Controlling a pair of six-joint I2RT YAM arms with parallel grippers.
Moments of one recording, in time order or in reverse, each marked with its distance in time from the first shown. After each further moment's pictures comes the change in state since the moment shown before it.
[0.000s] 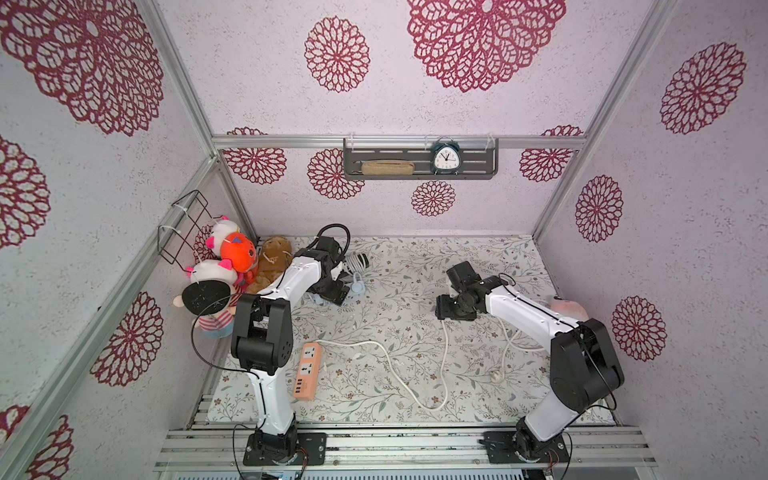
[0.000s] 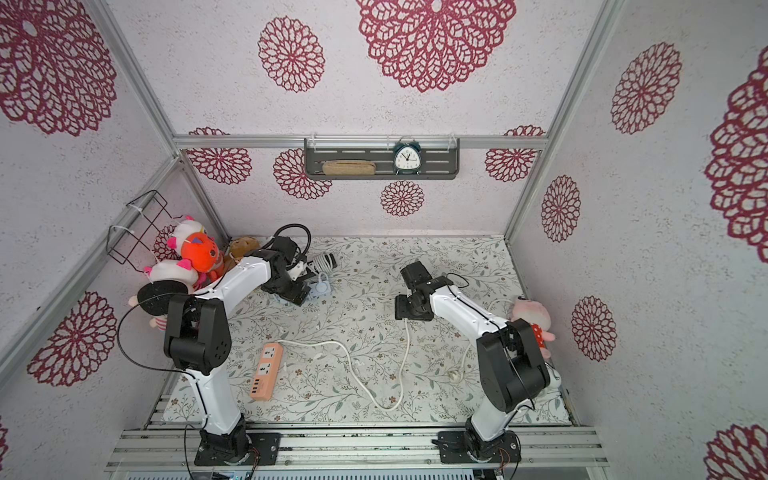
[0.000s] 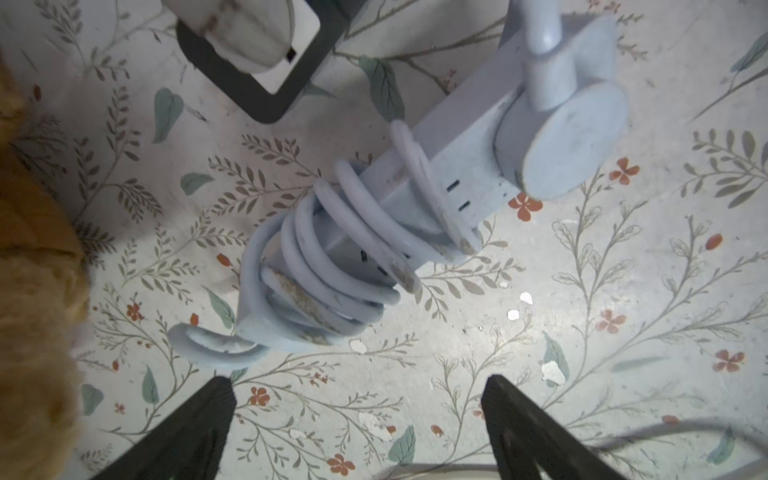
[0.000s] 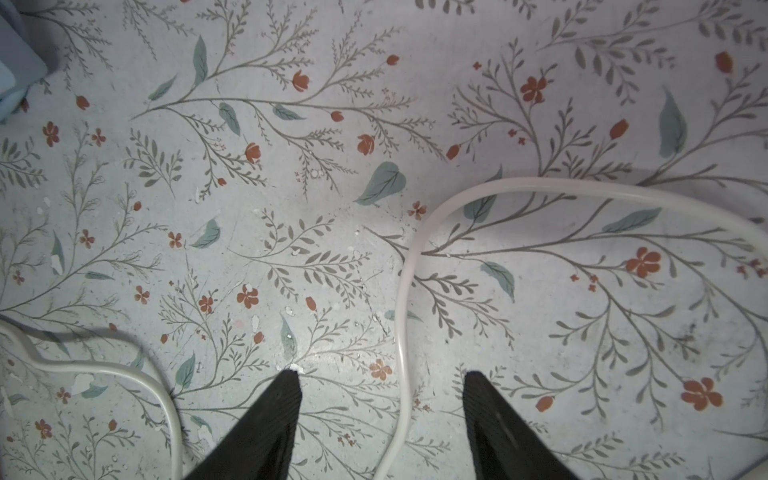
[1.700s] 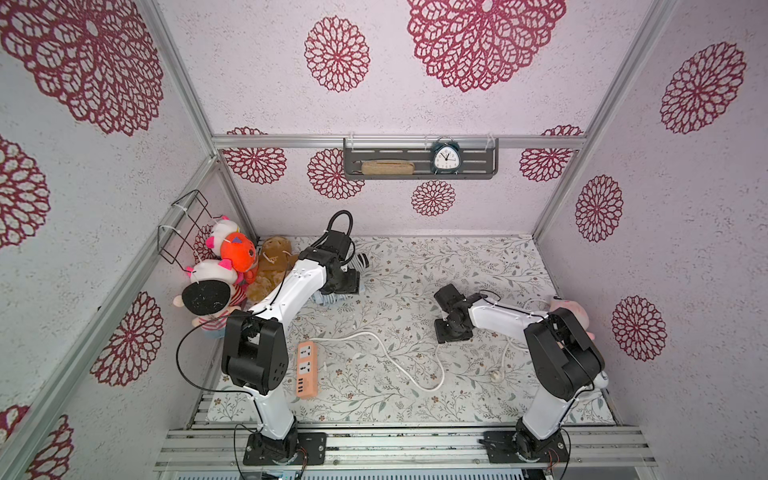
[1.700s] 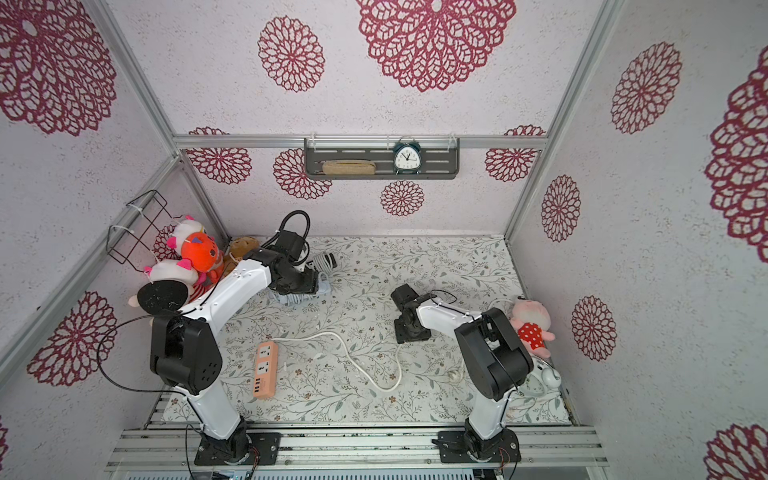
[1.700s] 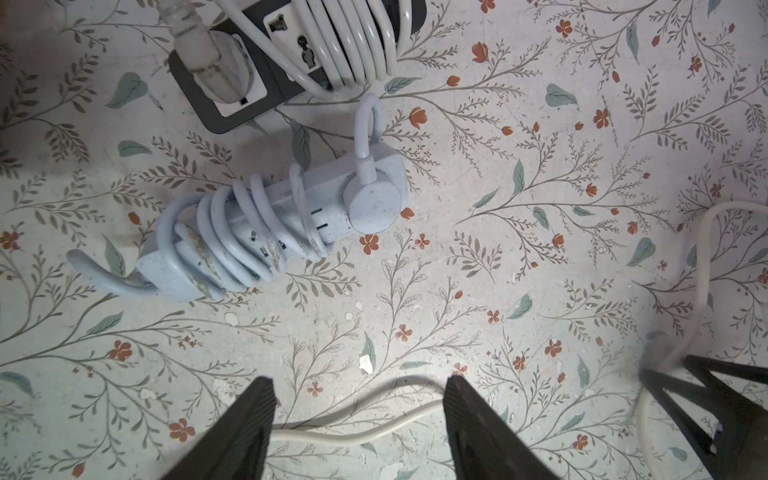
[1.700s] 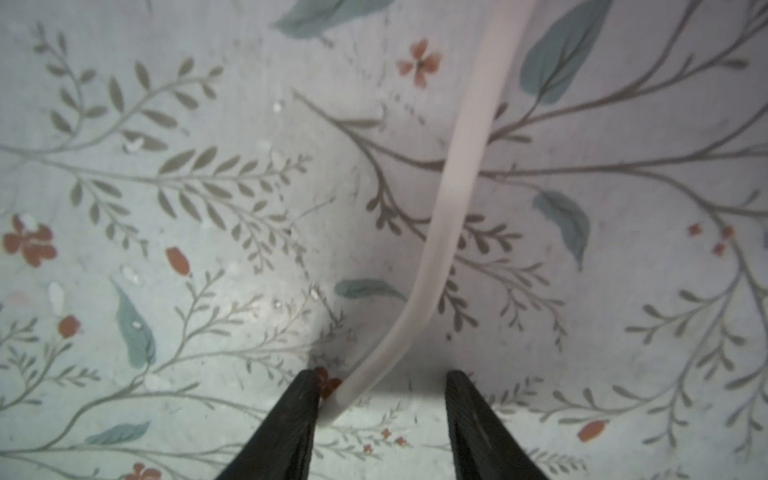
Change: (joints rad) left arm -0.112 -0.170 -0.046 0.020 0.111 -0.523; right arm 0.090 0.085 -0.179 0.070 0.084 -0.021
